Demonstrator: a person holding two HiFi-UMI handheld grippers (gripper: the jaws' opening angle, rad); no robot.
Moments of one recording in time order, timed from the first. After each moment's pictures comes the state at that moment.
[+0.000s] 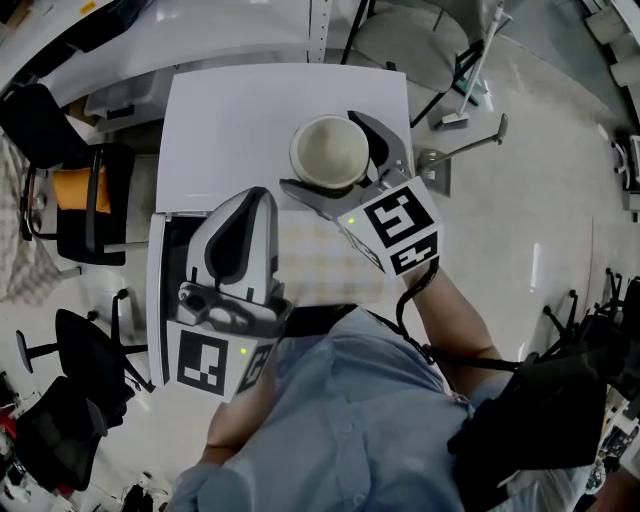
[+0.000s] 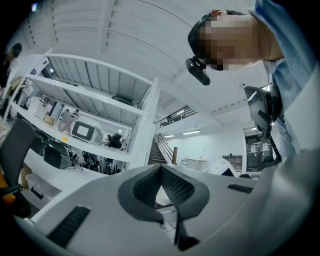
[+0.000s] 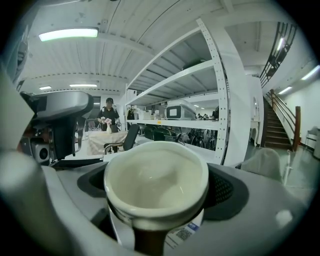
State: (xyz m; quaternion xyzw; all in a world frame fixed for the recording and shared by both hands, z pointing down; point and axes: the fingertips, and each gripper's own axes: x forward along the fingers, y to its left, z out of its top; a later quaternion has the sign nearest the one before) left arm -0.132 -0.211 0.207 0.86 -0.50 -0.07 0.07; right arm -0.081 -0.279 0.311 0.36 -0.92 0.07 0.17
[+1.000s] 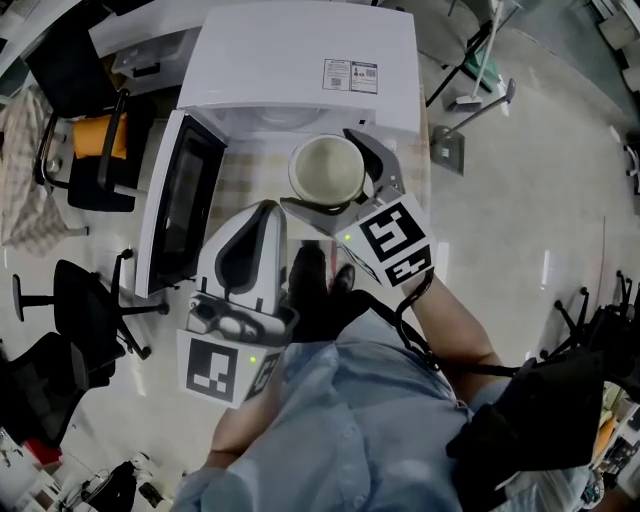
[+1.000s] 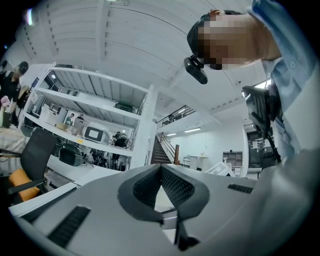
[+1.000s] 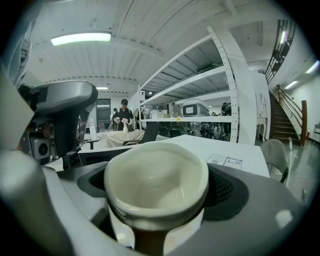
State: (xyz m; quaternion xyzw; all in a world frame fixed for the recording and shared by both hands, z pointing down) left arm -0.138 -0.017 0.219 0.85 -0.52 -0.06 0.06; right arm -0.108 -0.081 0.334 0.31 -0.93 0.07 0.16
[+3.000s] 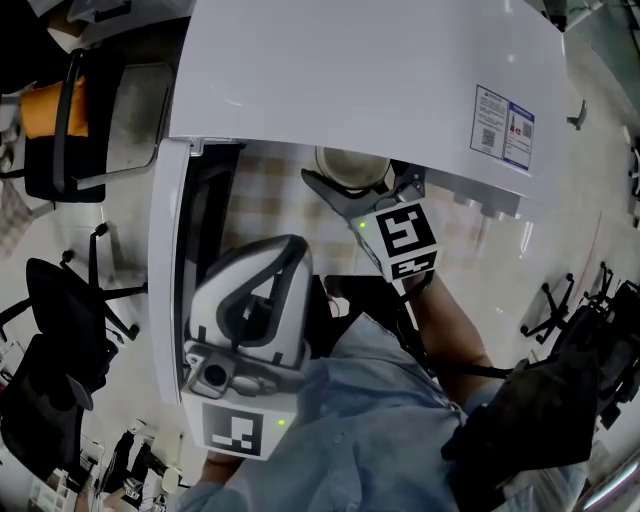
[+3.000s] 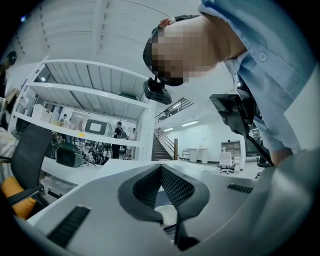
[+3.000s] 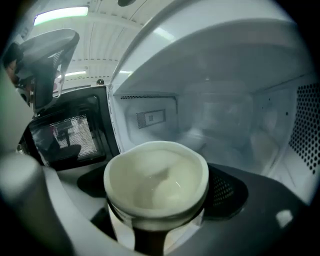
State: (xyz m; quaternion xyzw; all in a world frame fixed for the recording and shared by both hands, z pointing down) left arm -0.231 -0.115 0.331 0.87 -0.49 -0.01 0.01; right arm -0.186 -0.216 0.533 0.38 -0.88 0.15 0.23
